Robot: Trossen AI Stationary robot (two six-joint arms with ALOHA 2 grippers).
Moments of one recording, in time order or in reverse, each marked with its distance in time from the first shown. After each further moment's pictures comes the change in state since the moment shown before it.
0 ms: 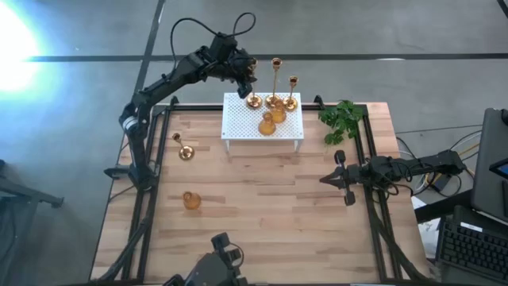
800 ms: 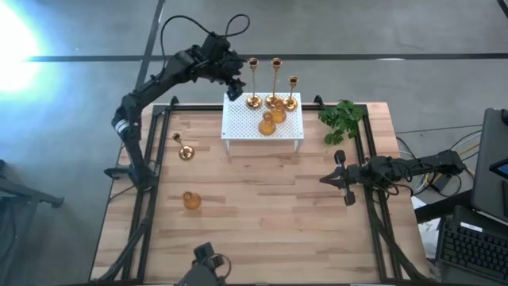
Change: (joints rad) left arm -0.001 -0.080 0.001 -0.192 -0.102 0.017; right arm 0.000 0.000 0.000 0.000 0.000 0.000
